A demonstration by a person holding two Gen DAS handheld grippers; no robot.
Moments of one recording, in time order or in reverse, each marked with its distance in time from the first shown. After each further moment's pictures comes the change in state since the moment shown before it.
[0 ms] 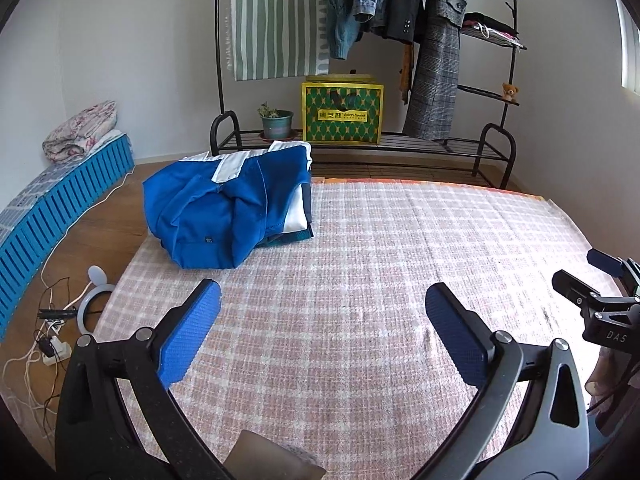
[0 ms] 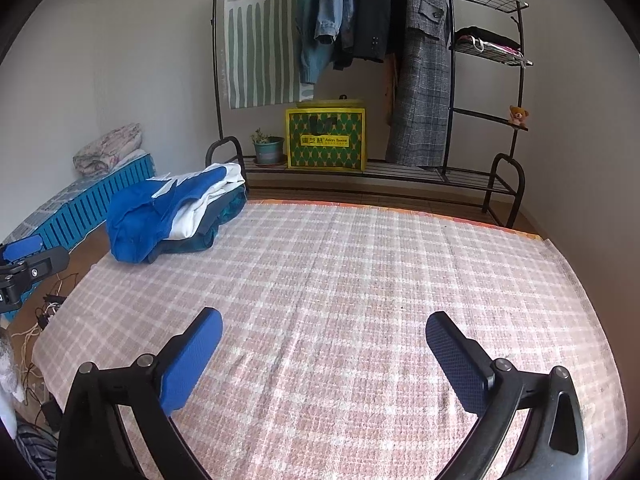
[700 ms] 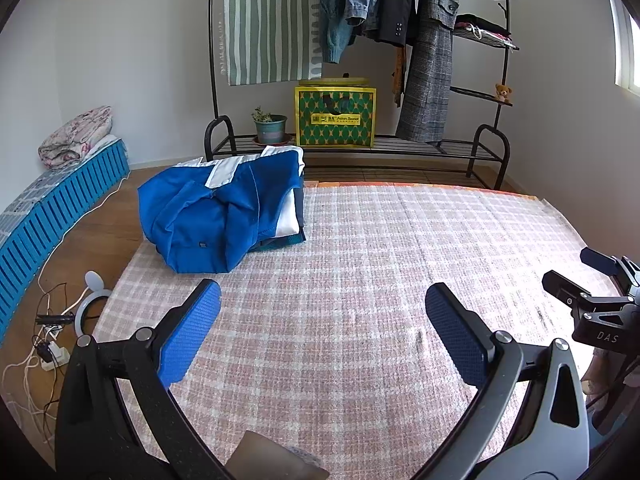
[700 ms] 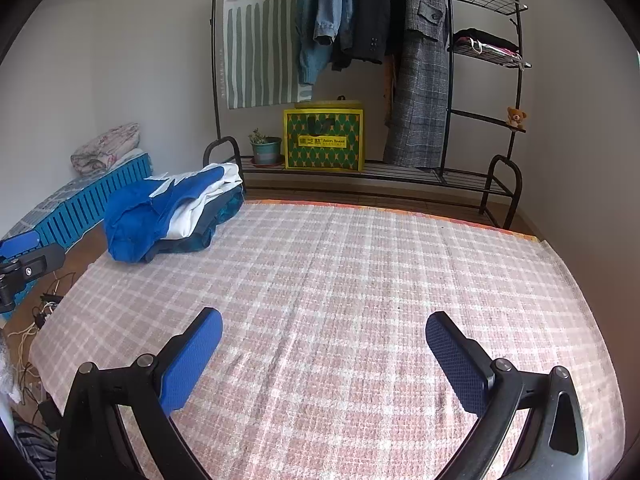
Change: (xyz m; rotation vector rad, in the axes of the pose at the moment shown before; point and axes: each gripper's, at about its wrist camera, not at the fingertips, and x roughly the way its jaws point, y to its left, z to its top) left arm -0.004 -0.005 0.004 0.006 -0.007 -0.019; right arm 0.000 0.000 0.000 -0.001 0.000 -0.011
